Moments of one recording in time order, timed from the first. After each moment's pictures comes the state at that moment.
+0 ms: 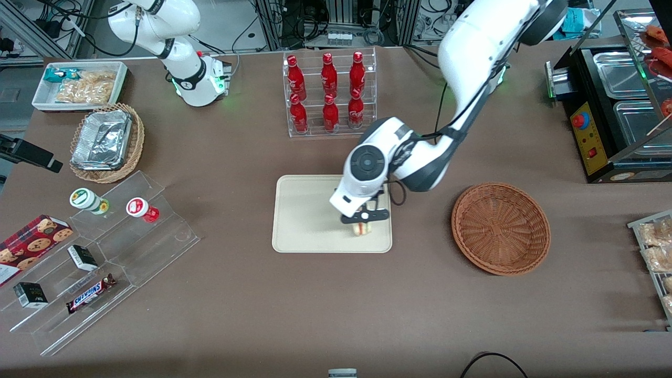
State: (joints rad) arm -0.50 0.71 -0.31 -1.42 0.05 2.01 -0.84
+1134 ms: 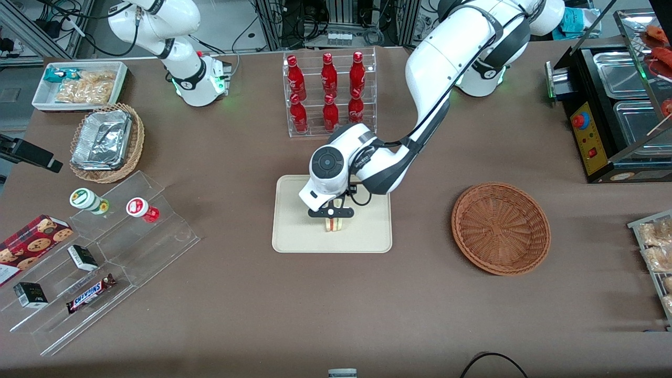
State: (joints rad) arm -0.60 0.86 -0.30 -1.28 0.11 2.01 -0.84
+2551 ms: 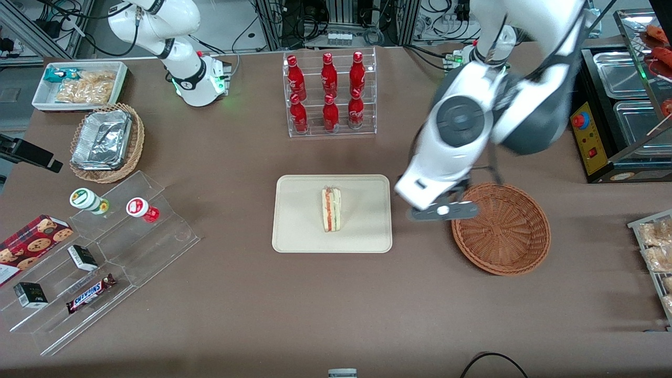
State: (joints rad) arm -0.31 0.36 -0.21 -1.33 0.12 1.53 -0.52
